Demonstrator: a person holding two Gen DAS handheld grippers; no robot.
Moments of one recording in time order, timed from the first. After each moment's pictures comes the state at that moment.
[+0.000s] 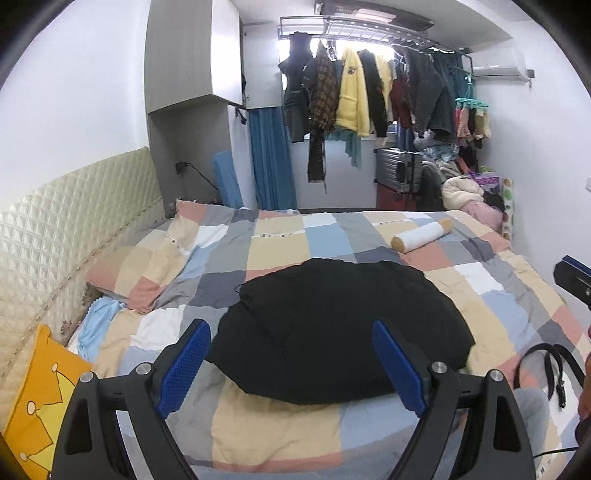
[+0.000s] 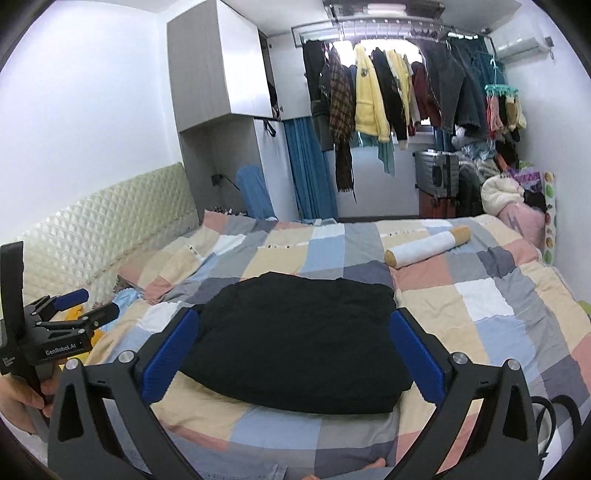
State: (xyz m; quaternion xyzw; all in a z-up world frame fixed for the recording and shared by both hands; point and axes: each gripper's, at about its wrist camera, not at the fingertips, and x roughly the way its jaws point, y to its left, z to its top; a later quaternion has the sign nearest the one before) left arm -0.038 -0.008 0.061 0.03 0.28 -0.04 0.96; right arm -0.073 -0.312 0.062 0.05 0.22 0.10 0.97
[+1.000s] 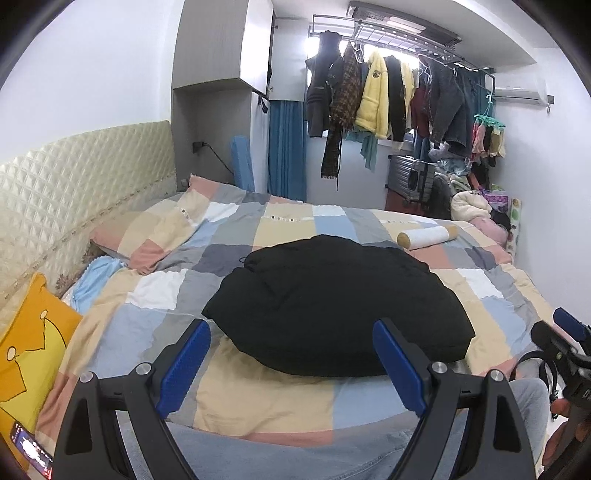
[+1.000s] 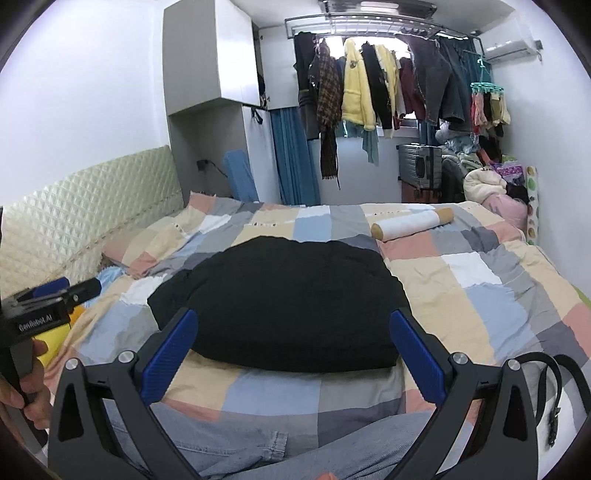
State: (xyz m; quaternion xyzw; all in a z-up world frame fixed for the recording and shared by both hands) left arm -0.065 0.018 0.005 -0.03 0.29 -0.01 0.96; right arm -0.115 -0.285 -0.007 0.03 0.24 0.06 0.97
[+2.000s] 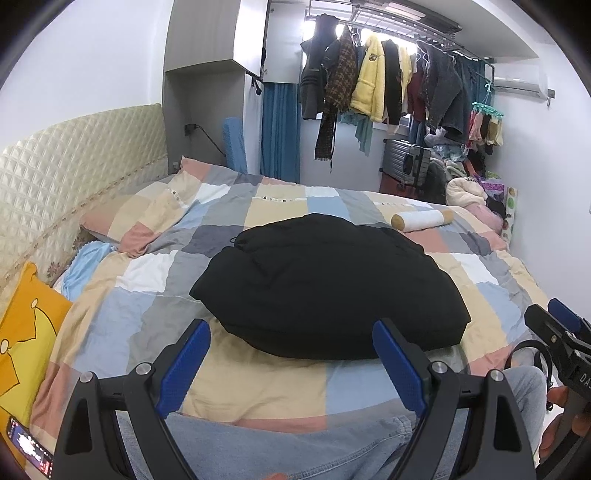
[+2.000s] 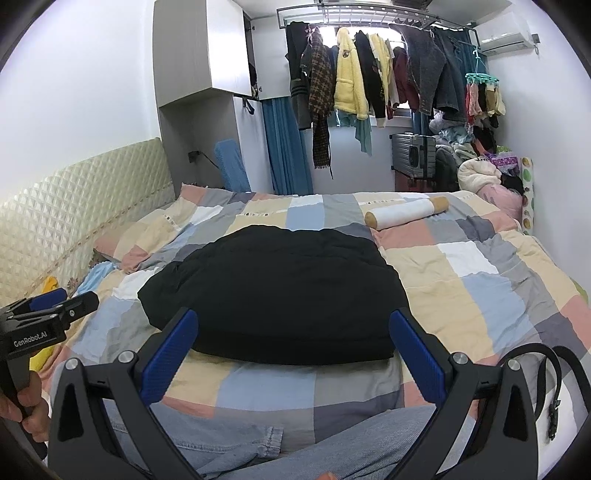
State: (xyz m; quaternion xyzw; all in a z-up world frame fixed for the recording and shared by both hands) left arm -0.059 0.012 -0.008 -0.03 0.32 -0.03 0.95; right arm -0.106 -0.281 -0.016 0.04 0.26 0.04 0.96
